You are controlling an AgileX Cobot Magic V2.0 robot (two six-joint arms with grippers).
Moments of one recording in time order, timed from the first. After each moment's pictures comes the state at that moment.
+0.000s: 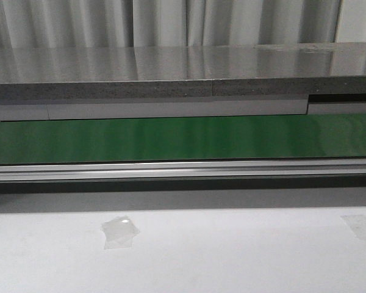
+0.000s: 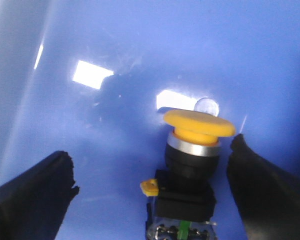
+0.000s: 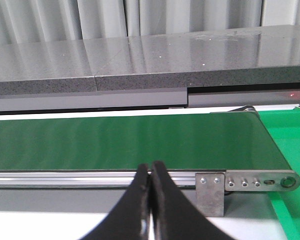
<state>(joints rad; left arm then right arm) 0.40 2.01 -1.39 -0.10 0.76 0.10 0.09 -0.01 0.03 0.01 0.07 0.08</state>
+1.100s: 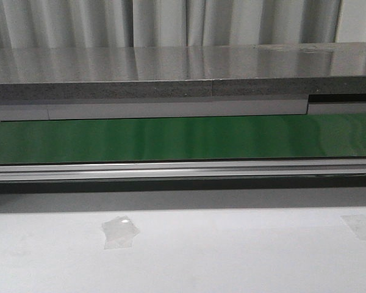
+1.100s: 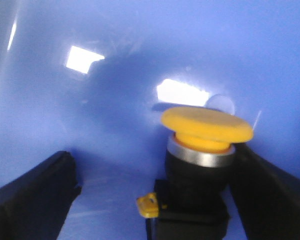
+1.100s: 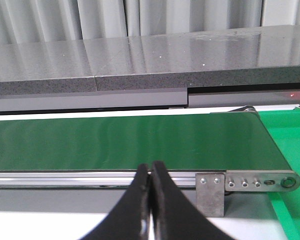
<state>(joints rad) 0.40 2.06 -1.39 -0.11 0.74 0.11 0.09 -0.01 0.03 0.01 0.07 0.08</state>
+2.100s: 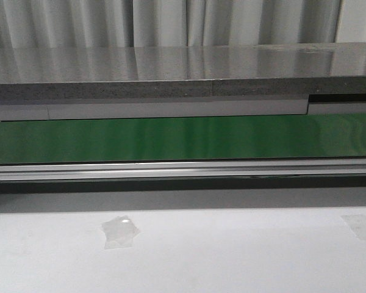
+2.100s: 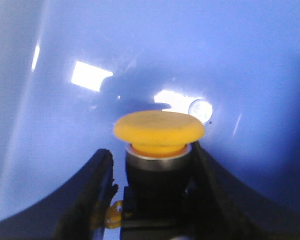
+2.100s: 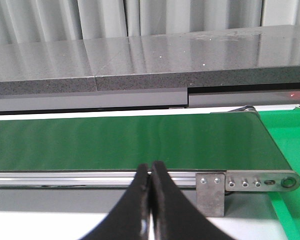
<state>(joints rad) 0.40 1.98 -1.41 -0.11 0.77 0.13 0.09 -0.01 0.03 0.01 0.07 0.08</state>
